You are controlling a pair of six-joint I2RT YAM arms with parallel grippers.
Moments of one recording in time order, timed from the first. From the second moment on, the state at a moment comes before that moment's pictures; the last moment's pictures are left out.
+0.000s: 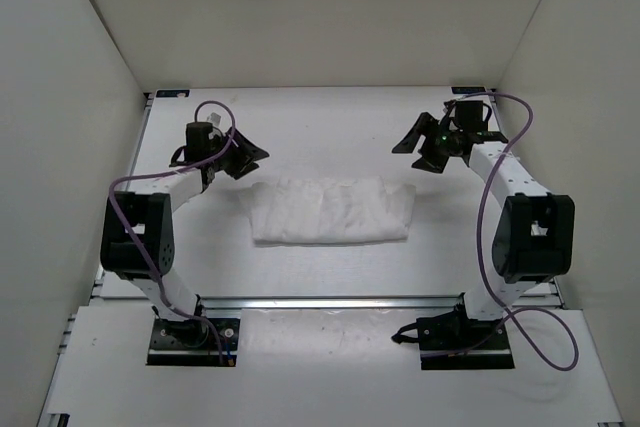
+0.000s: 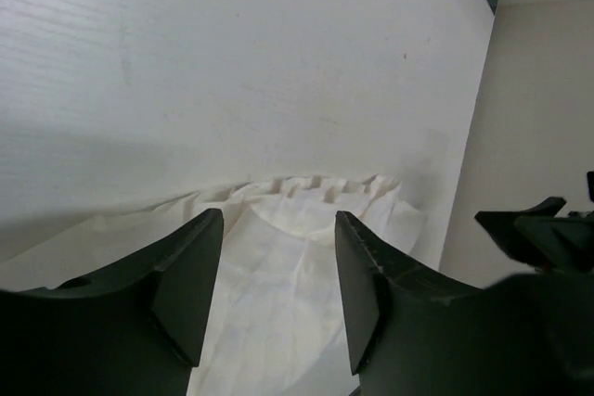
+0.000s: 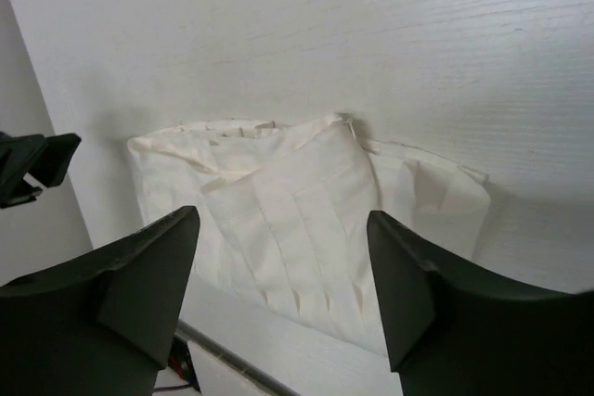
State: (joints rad) left arm -0.08 1.68 0.97 0.08 0.46 -0.83; right arm 0.02 1.64 1.23 -0.43 -0.52 0.56
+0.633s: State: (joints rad) left arm -0.19 1.16 0.54 -0.19 0.31 -0.67; right arm 0.05 1.25 0.55 -0.38 -0.46 0.50
